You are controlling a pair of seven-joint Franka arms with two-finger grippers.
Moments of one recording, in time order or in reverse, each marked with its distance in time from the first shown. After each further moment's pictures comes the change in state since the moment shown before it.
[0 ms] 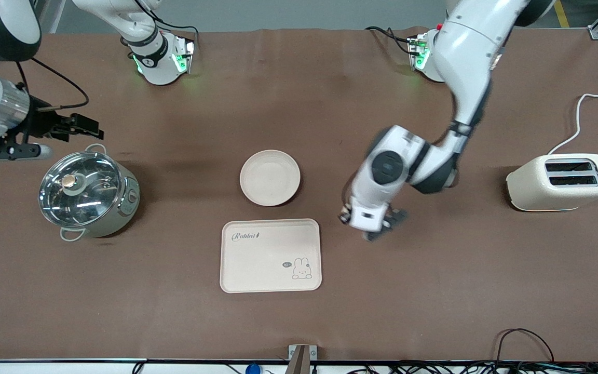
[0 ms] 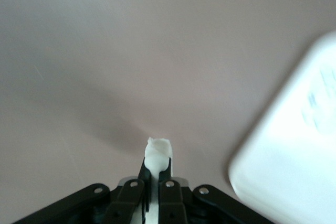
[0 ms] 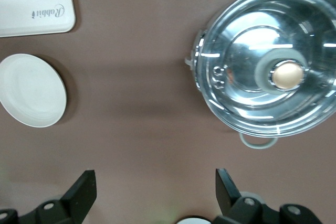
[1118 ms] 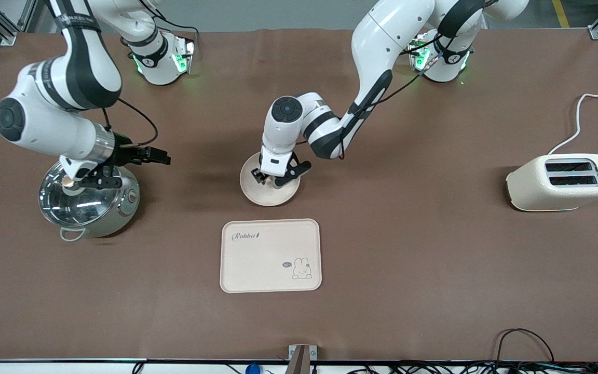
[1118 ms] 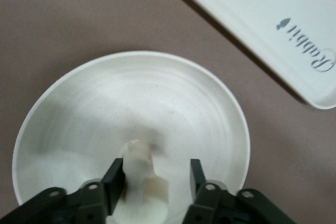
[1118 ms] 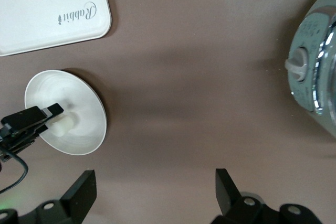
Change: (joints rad) left arm -0.325 0.176 0.013 0.115 0.000 0.266 -0.360; right arm 0.171 0.155 0.003 -0.118 0.164 0.269 0.149
